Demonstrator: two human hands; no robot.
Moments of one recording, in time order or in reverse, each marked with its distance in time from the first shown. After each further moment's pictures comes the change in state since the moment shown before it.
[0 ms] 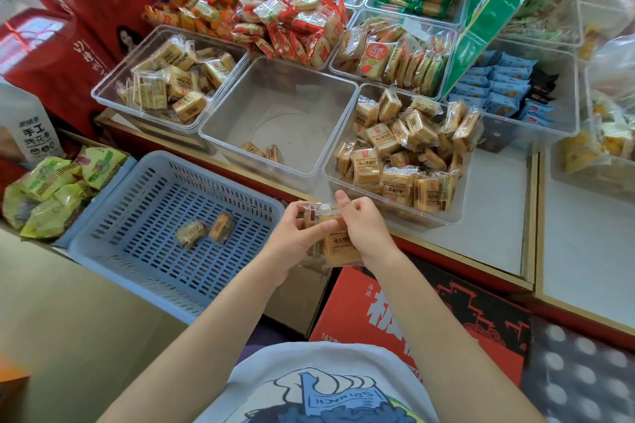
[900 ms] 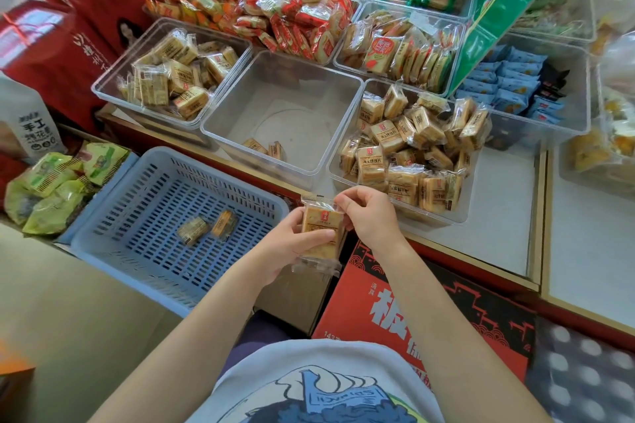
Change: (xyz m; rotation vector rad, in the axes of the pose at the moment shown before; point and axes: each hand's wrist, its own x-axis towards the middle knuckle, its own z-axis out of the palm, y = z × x) left_hand 0.008 -0.009 -0.024 0.004 -0.192 -0.087; right_hand 0.013 -0.005 -0.005 -0.094 0.039 -0.260
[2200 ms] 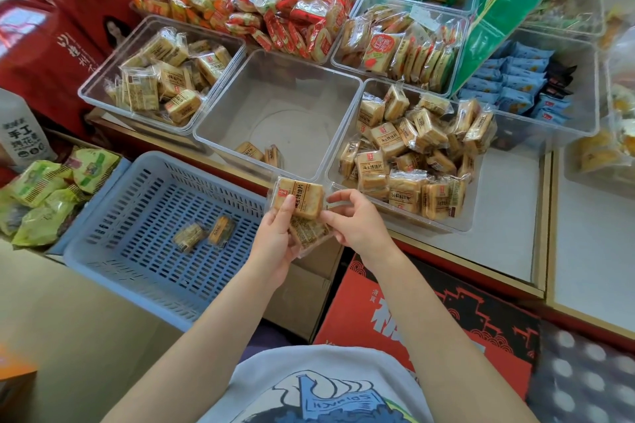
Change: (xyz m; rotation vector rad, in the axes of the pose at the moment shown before) left_hand 0.030 0.003 -0.001 -0.508 0.355 0.055; right_hand 0.018 0.000 0.012 0.259 -0.174 0.142
